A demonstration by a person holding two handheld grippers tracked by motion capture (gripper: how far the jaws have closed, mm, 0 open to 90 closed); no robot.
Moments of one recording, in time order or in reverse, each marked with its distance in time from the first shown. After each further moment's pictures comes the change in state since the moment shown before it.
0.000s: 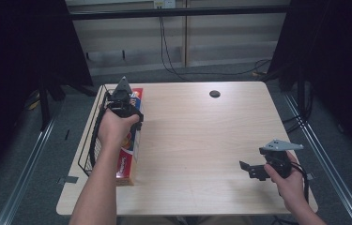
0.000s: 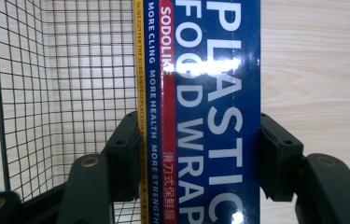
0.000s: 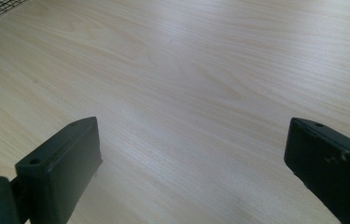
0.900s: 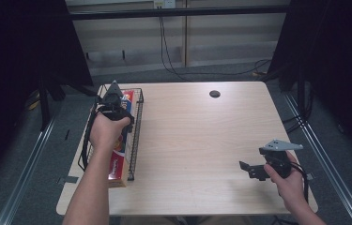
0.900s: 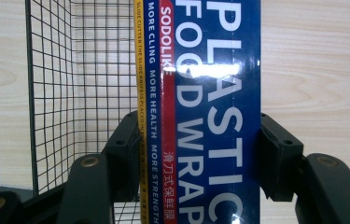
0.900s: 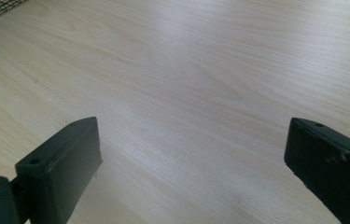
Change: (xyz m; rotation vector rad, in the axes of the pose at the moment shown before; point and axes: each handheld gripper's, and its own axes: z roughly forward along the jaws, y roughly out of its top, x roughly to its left) left arm 0.027 -0.002 0.010 -0.002 0.027 -0.033; right arm 0.000 0.000 0.001 0.002 0.003 0.000
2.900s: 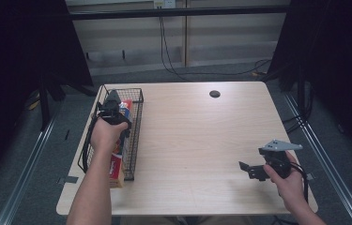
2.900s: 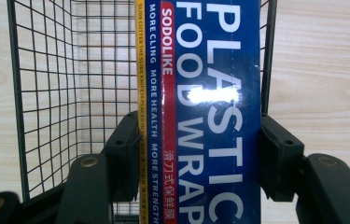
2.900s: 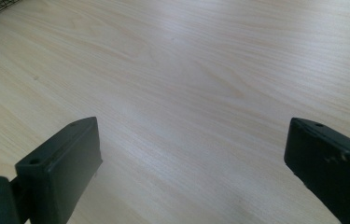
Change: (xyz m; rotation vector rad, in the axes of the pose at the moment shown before) left arm 0.018 0.008 0.041 0.062 0.012 -0.002; right arm 0.001 0.000 0.000 0.009 0.004 -0.001
